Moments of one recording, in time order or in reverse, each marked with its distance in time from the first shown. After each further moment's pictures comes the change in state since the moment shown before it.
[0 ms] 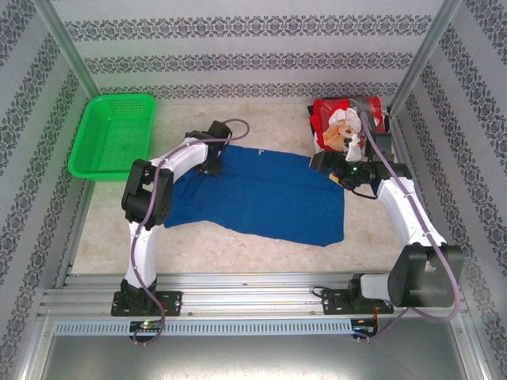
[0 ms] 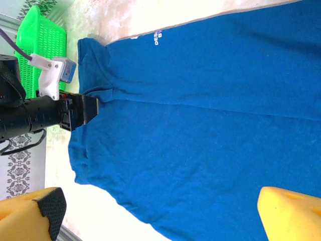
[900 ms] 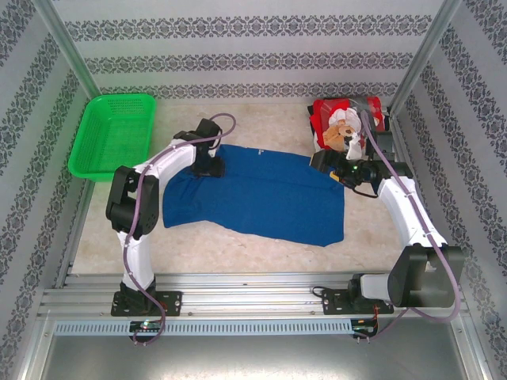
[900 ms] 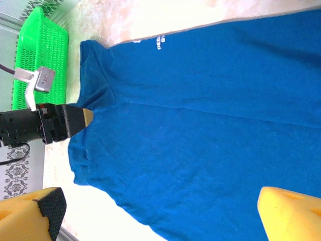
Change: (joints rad) left arm 0.026 -0.161 -0.126 0.011 0.295 -0.187; right arm 0.000 0.000 0.014 -0.007 0.006 -0.016
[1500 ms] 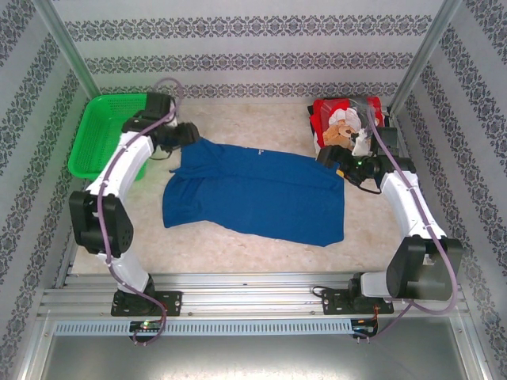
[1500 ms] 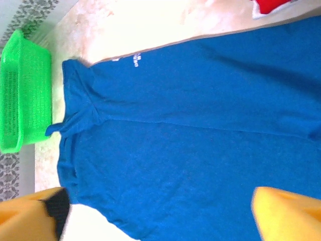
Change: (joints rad) left arm 0.221 -0.237 0.009 0.058 0.184 -0.158; right arm -0.040 0.048 0.047 -0.009 0.036 0.014
